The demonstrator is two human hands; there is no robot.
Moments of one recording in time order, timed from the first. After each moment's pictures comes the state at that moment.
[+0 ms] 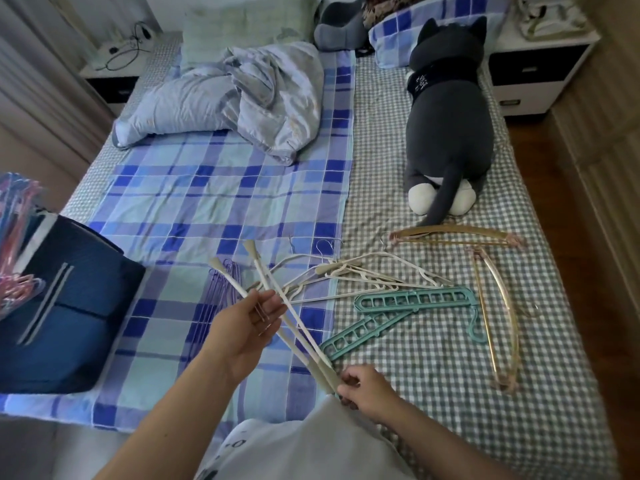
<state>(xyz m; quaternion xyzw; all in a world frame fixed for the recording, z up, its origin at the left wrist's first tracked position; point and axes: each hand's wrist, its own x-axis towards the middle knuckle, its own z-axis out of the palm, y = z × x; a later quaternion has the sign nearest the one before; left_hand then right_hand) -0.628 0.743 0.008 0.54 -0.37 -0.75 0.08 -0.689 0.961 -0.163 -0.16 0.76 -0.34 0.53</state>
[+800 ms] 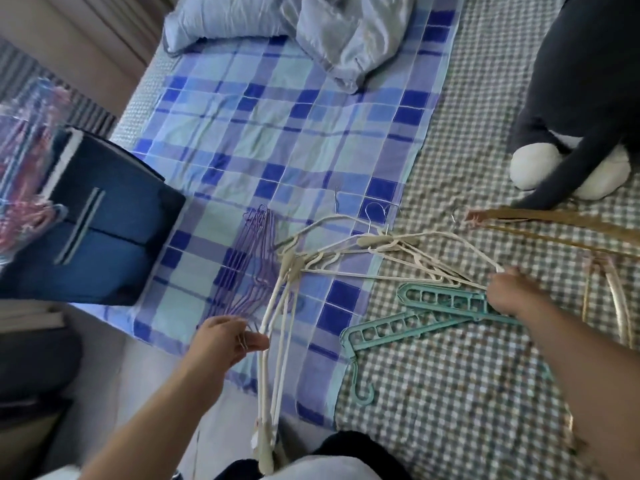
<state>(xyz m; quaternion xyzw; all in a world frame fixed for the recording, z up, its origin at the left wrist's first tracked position) -0.602 0.724 -0.045 0.74 -0.42 -0.52 0.03 -0.990 0.948 -0.282 -0.20 0.87 0.10 0.43</state>
